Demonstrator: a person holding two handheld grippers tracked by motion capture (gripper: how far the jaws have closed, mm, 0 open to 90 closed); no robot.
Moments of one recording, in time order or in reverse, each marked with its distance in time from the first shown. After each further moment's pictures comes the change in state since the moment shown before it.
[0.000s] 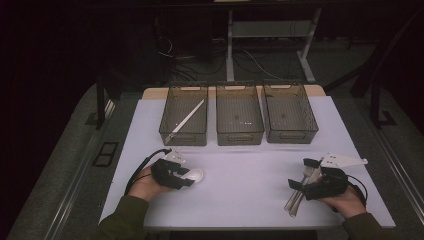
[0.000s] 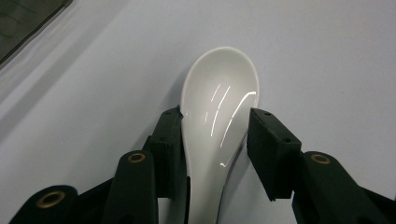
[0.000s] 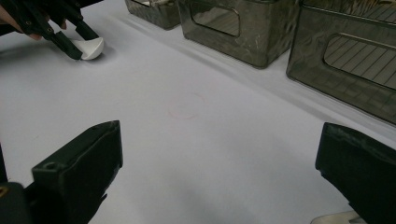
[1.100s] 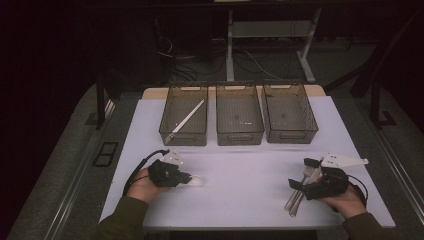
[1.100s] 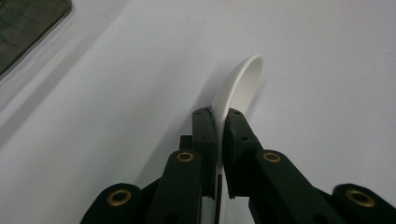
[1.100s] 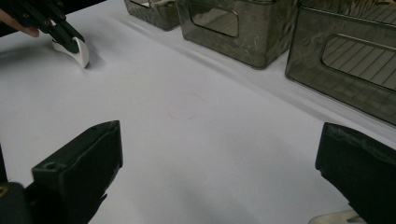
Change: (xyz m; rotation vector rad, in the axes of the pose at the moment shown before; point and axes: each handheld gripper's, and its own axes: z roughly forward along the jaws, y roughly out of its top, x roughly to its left) left arm -0.008 0.000 -0.011 -0.017 -0.003 0.004; right arm -0.001 0.000 -0.001 -0.002 -0.002 0.000
